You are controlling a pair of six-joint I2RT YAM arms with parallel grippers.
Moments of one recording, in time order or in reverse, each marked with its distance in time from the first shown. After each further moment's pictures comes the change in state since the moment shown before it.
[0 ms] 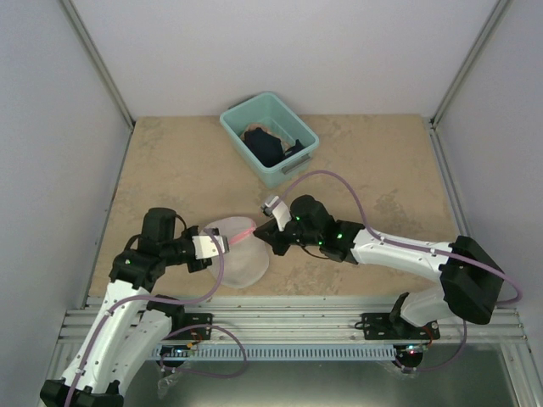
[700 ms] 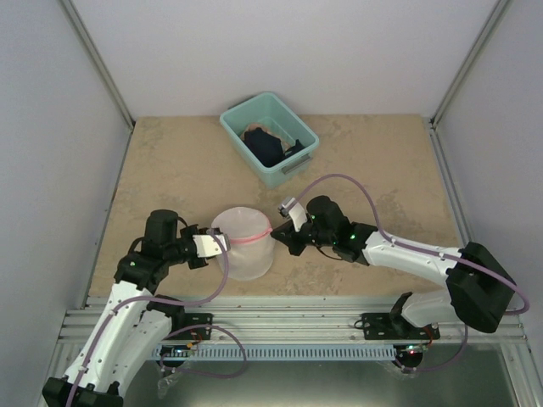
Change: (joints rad) left arm -0.004 -0.017 -0.078 0.119 -0.106 0.009; right arm -0.073 -0.069 -0.114 -0.011 -0.058 -0.031
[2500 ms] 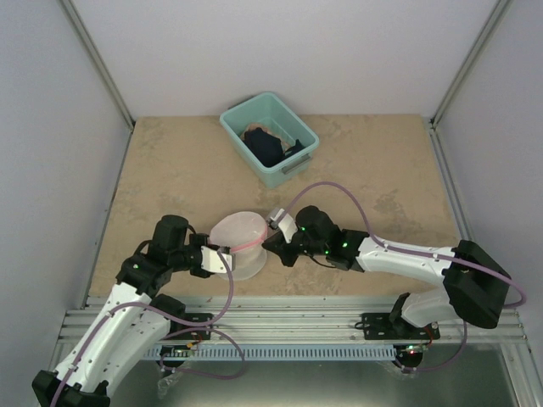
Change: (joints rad) left arm -0.143 -0.029 -0.014 -0.042 -0.056 0.191; right arm 0.052 0.006 -0.021 0.014 0.051 -0.027
